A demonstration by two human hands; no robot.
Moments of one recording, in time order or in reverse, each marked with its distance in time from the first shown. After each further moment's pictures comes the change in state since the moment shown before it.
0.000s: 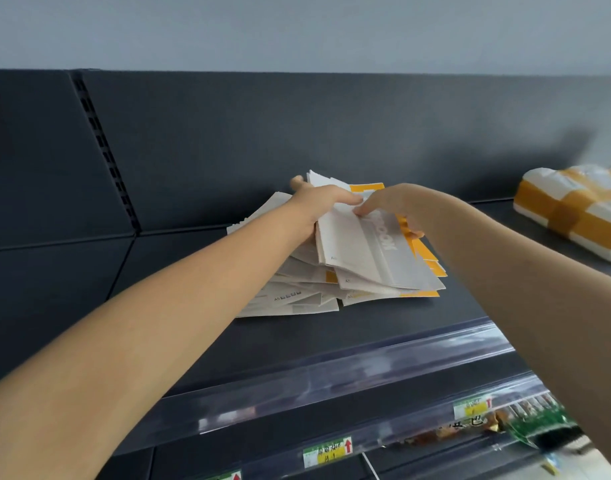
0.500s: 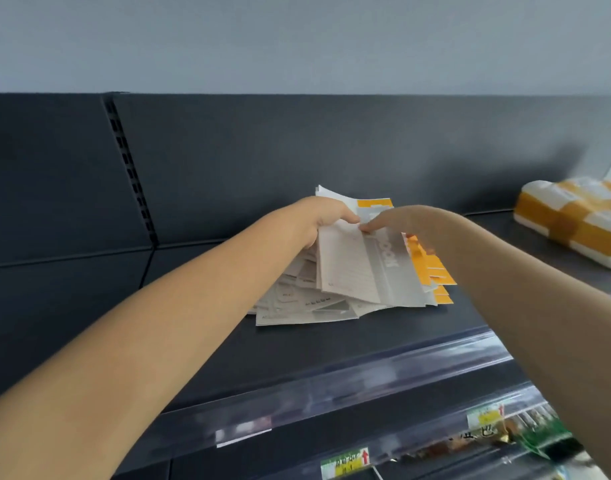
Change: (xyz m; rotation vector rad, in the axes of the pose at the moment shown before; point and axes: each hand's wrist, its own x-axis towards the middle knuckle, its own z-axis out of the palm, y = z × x) left_hand -0.001 0.006 -0.023 0.234 -0.102 -0.104; right_hand -0.027 -0.002 0.013 -0.044 -0.039 -0.054
